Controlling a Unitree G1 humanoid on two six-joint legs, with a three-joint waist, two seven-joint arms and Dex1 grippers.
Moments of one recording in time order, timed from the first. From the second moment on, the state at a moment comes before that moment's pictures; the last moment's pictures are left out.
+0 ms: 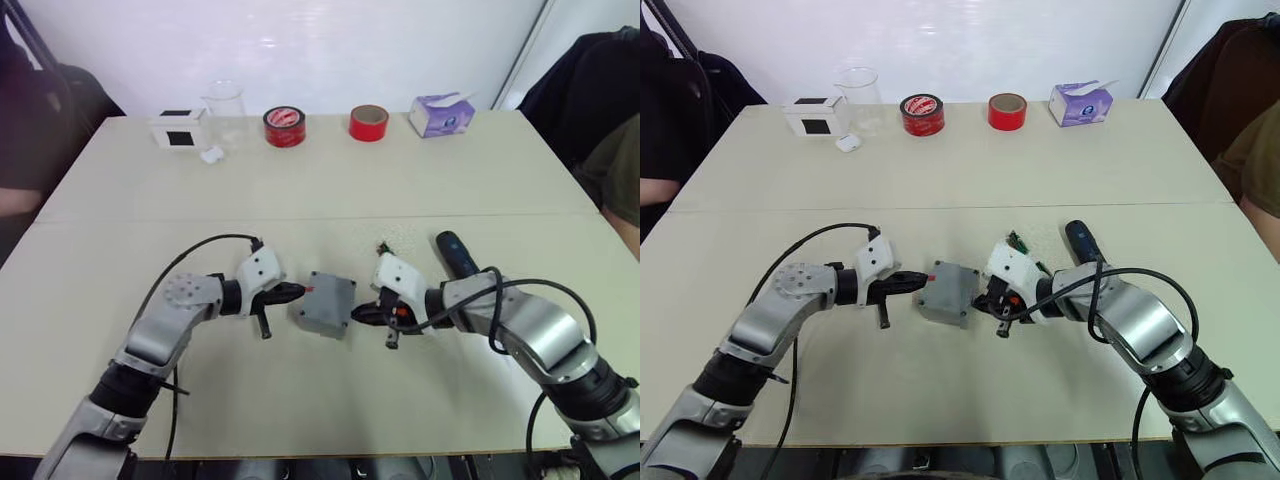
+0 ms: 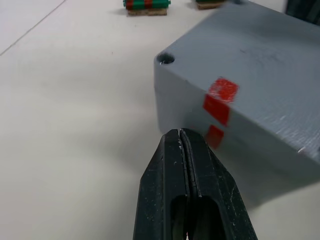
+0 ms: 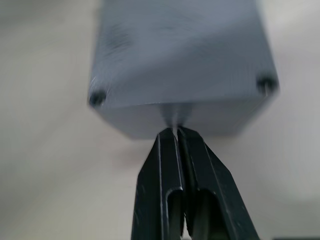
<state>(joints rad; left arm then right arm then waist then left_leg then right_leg) -0.40 0.55 -0.25 -0.08 -0.22 0.38 -0.94 -0.46 -0.76 0.33 -0.50 0.46 1.03 0.82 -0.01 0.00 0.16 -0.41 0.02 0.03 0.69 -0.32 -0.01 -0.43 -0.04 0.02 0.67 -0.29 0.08</state>
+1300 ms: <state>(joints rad) -0.33 0.65 -0.21 -0.24 -0.29 0.49 -1.03 -0.51 -0.73 0.35 -0.36 0.33 0.94 0.85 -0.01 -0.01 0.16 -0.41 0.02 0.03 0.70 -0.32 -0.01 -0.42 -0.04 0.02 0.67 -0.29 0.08</state>
